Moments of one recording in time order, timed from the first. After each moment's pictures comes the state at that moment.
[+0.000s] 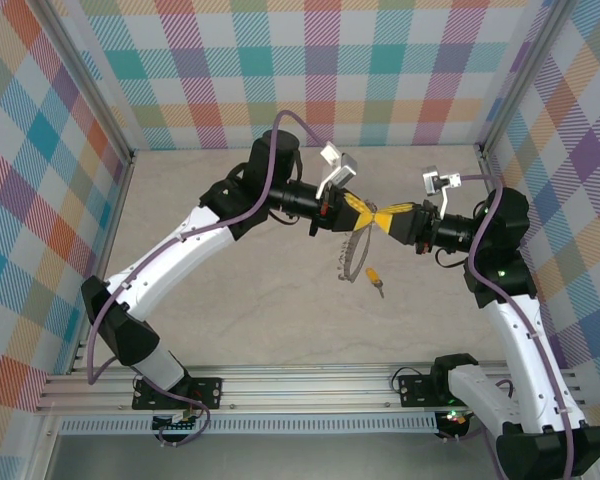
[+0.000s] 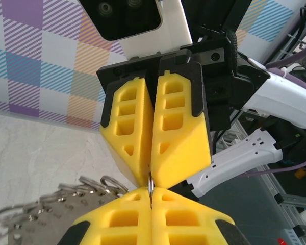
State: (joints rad) left arm -0.78 1.61 1.74 -0.45 0.93 -0.07; right arm 0.14 0.88 0.98 -0.08 -1.17 0.63
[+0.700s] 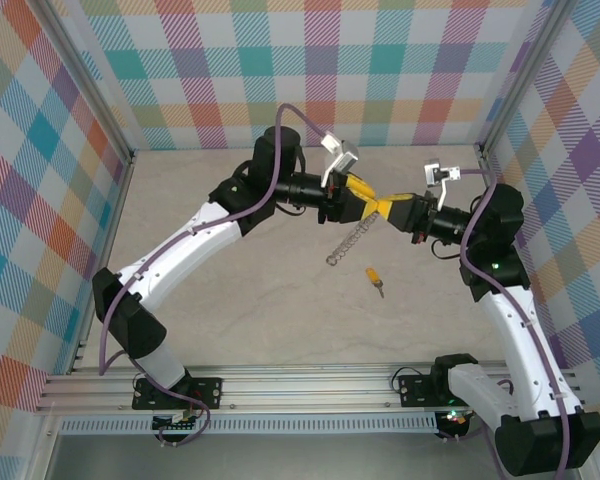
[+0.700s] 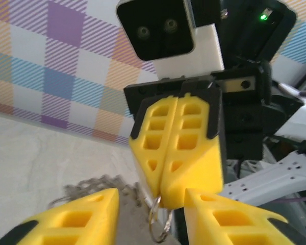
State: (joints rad) left arm -0.74 1.65 1.69 -0.26 0.84 -0.17; right arm 0.13 0.93 0.96 0.02 -1.07 0.63
